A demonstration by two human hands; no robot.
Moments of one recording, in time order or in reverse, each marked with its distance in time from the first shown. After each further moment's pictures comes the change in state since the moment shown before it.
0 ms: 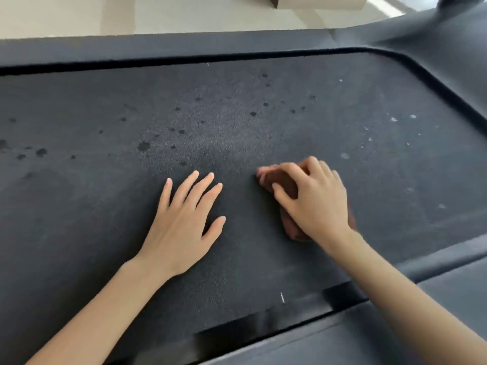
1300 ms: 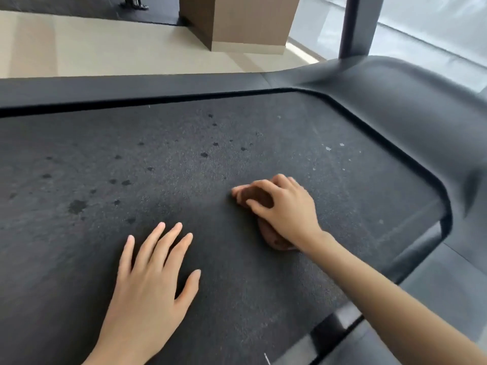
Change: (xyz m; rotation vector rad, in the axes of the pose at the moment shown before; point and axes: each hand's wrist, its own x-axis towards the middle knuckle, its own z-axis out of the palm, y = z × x) left_hand 0.013 0.003 0.010 -0.119 0.048 0.039; right_hand 0.039 0.038 0.009 -0.042 -0.051 0.111
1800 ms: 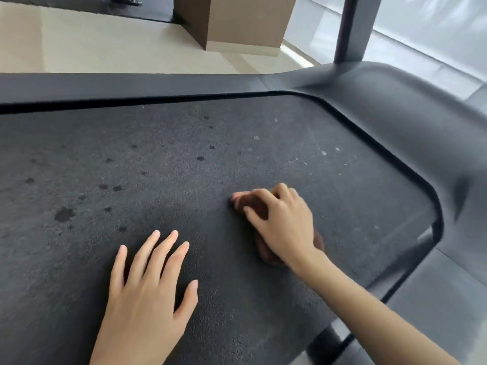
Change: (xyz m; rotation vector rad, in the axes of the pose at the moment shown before) left_hand 0.004 0.004 0.008 -0.019 0.157 0.017; right_hand -0.009 -0.016 0.000 -0.122 0.079 0.118
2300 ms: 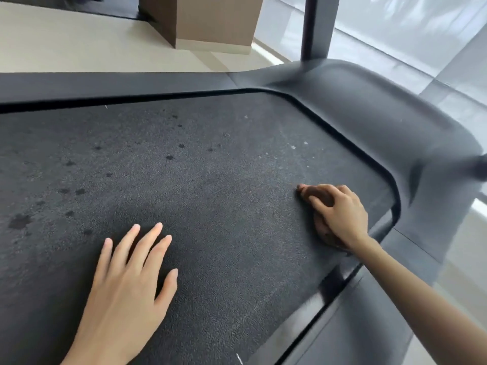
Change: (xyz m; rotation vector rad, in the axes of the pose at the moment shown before) left_hand 0.013 0.004 0.004 -0.027 -0.048 0.073; right_hand -0.018 0.152 -0.038 0.013 -0.093 0.408
